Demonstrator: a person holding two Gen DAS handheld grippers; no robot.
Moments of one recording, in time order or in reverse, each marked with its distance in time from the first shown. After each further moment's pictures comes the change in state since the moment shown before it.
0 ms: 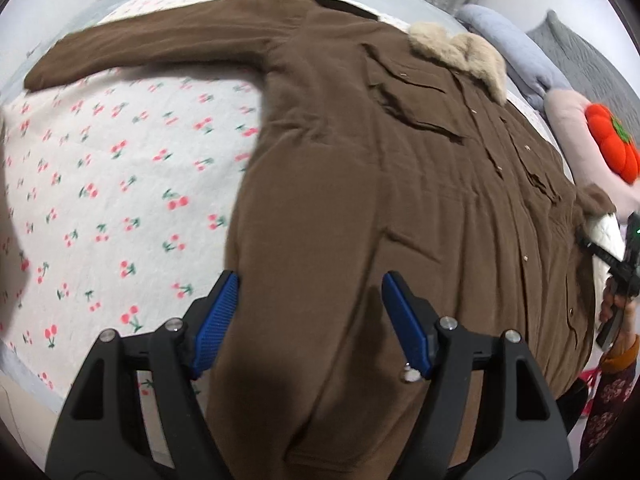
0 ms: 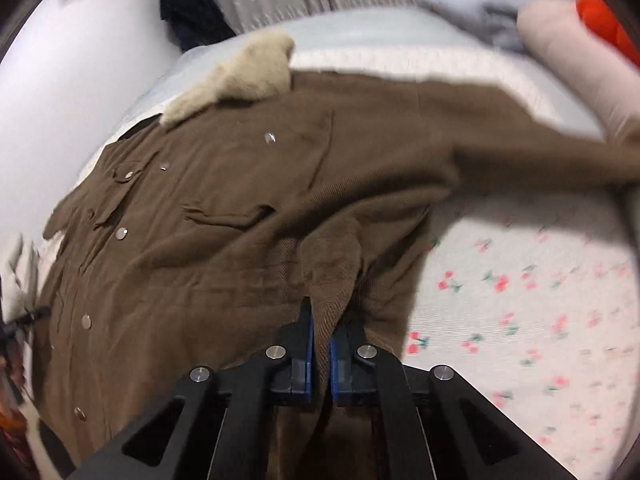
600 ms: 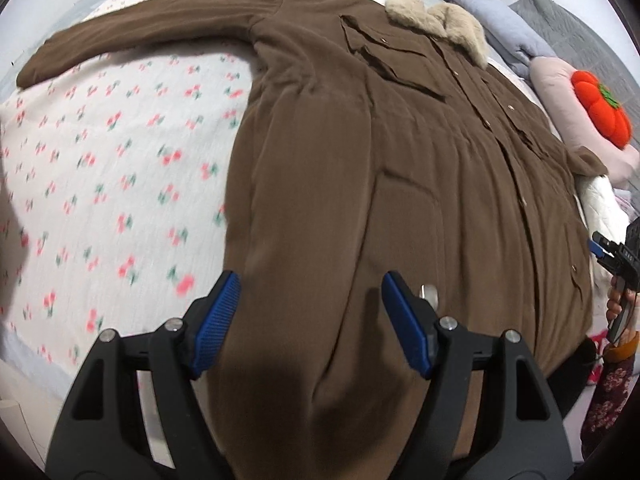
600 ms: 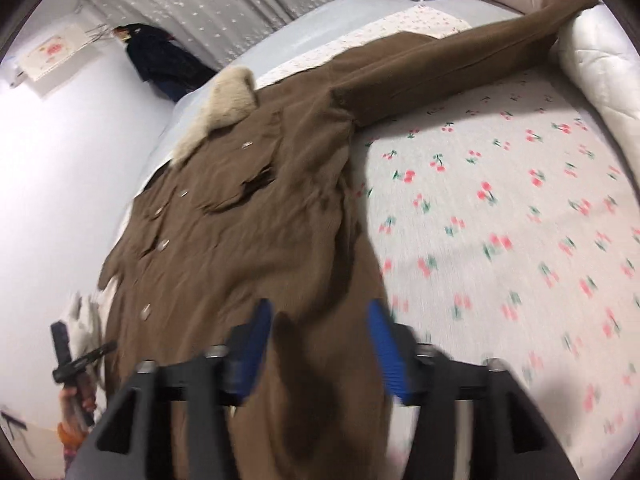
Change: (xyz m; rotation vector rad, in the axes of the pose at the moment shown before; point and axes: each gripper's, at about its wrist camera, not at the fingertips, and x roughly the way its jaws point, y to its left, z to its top) left arm -0.007 0.009 -0.032 0.057 0.071 -0.035; right arm -0.065 -0.076 -0.087 0.274 0.040 0.223
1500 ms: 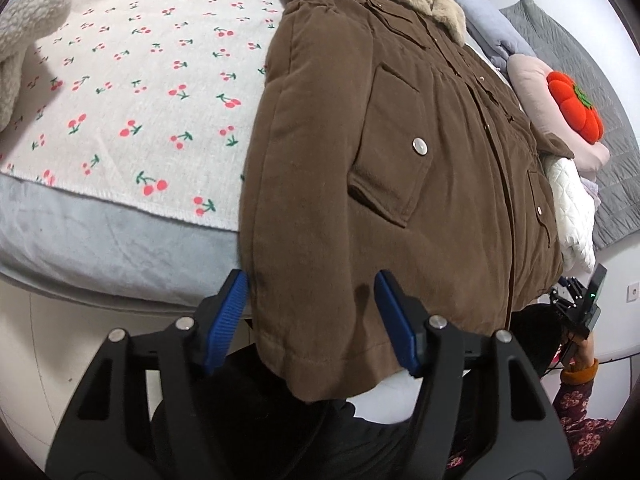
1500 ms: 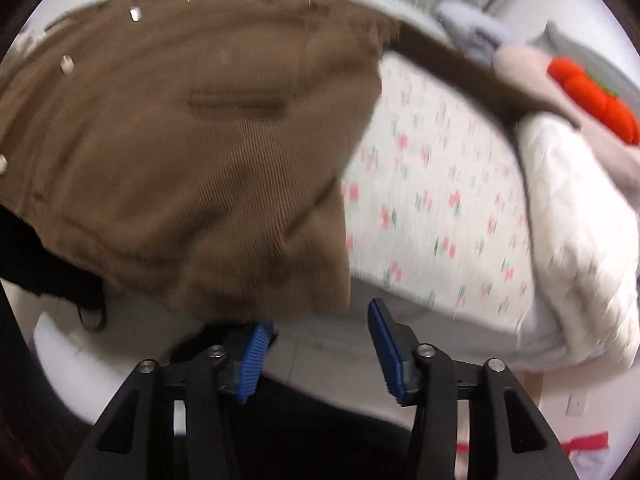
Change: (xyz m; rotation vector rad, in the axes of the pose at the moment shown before) left arm -0.031 0.035 -0.091 -0.071 0.064 -0.135; right arm -0.024 0.045 -0.173 -0.635 0.026 -0.574
